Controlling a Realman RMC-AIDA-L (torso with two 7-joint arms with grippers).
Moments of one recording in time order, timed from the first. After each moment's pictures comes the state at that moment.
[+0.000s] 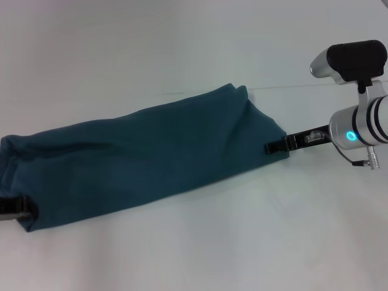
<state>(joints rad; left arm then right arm) -0.57 -2.12 0.69 1.01 2.72 1.29 -2.58 0.72 2.09 -1.07 -0.81 -2.60 -0.90 2.60</state>
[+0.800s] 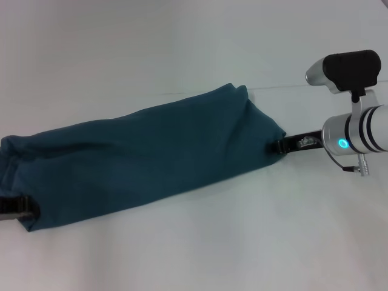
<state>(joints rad) -0.57 -2.12 0.70 1.01 2.72 1.29 -2.58 0.72 2.09 -1.09 -0.71 -2.49 -0.79 2.49</state>
